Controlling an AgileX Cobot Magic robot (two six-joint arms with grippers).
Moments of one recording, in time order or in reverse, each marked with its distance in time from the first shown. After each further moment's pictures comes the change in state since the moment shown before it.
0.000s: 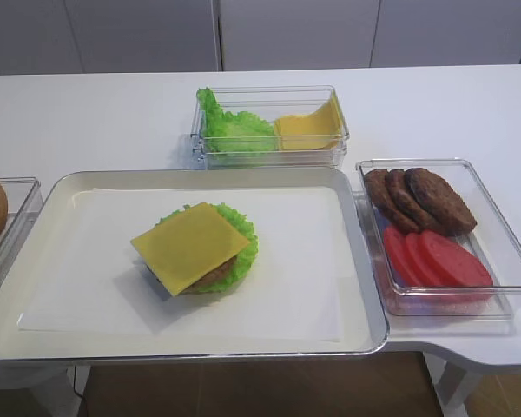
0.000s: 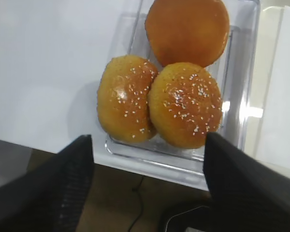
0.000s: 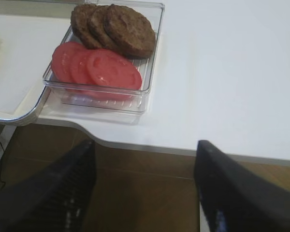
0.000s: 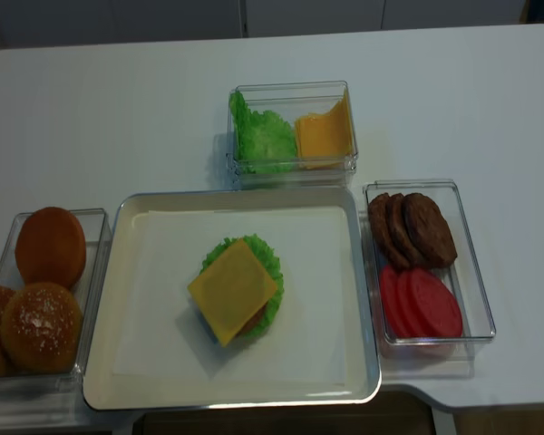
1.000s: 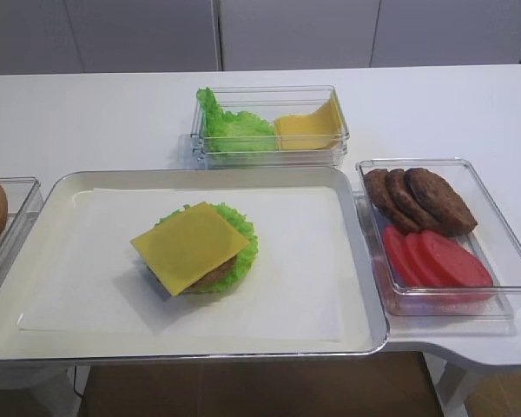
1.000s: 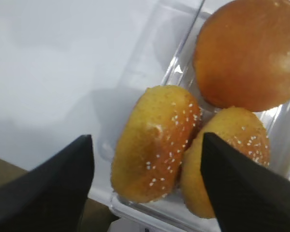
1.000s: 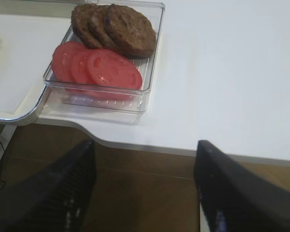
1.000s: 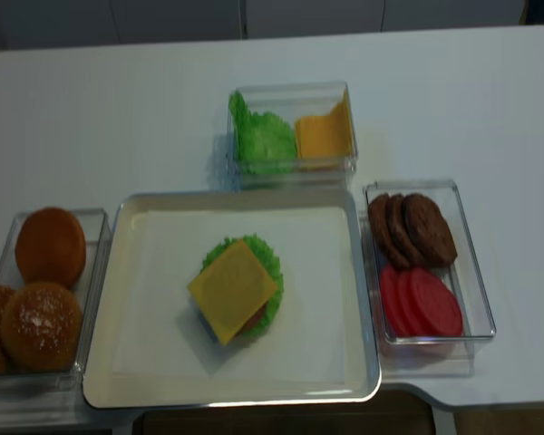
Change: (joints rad) left arm 0.401 0.391 -0.058 -0.258 -0.165 0.235; right arm 0.000 0.000 0.000 0.002 0.000 0.000
